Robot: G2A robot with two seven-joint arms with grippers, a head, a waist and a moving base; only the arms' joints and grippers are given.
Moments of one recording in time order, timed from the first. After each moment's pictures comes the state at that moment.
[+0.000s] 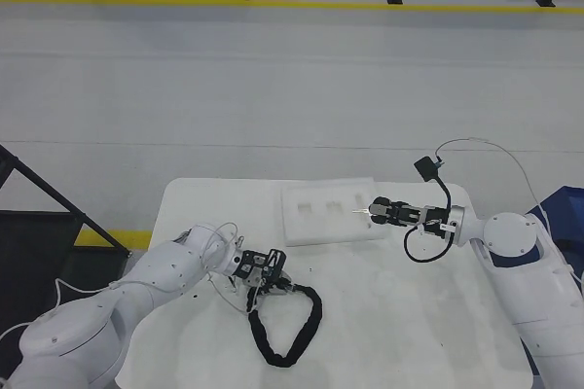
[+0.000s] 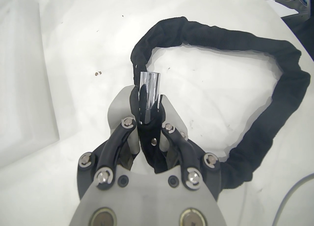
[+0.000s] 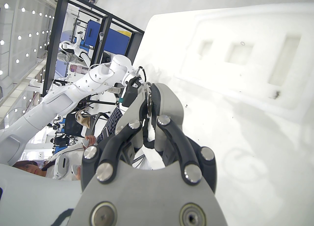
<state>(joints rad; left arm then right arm) 0.63 -1.09 -0.18 -0.78 1.82 -0.88 0.85 -1.04 -1.06 1.25 -1.43 0.04 -0.23 1.03</state>
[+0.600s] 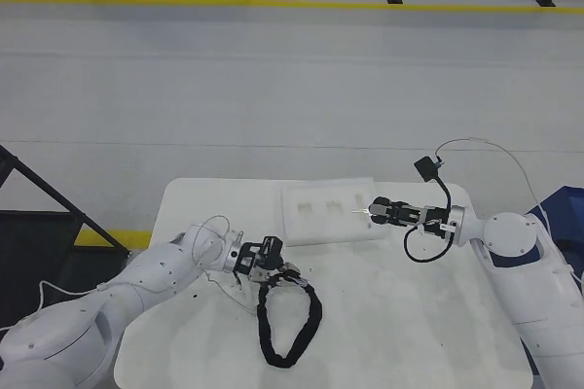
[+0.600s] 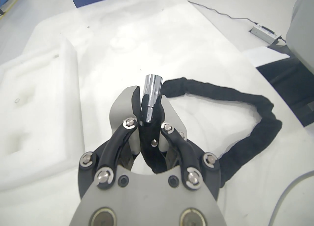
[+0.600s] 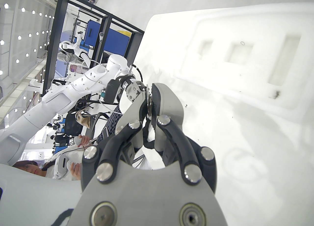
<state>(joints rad) 0.63 -1.00 -0.19 -0.95 1.61 -0.88 0.94 -1.04 -1.06 1.25 -1.43 0.04 -0.23 1.03</state>
